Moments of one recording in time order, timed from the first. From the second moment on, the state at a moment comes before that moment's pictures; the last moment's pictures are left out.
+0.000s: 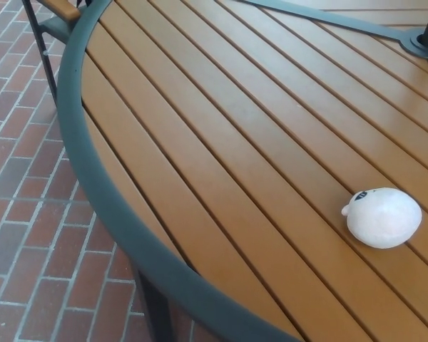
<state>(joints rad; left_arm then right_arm) 0.10 0.44 0.18 1.34 -0.03 -0.36 0.01 0.57 -0.77 -0.89 1.23 -0.28 -0.06 0.14</state>
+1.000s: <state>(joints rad) 0.09 0.46 0.10 1.33 0.06 -0.31 0.04 0.51 -0.76 -0.89 1.30 0.11 0.04 0.46</state>
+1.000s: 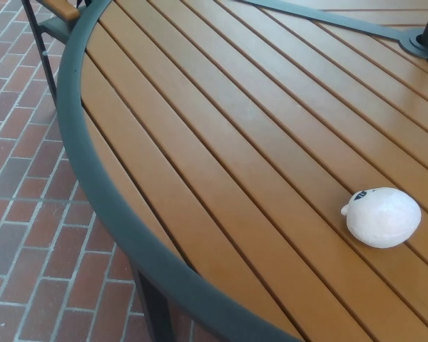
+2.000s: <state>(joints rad) 0.10 0.46 0.11 1.33 0.07 -0.31 0.04 0.52 -0.77 -0.79 1.30 0.24 0.04 0.46</state>
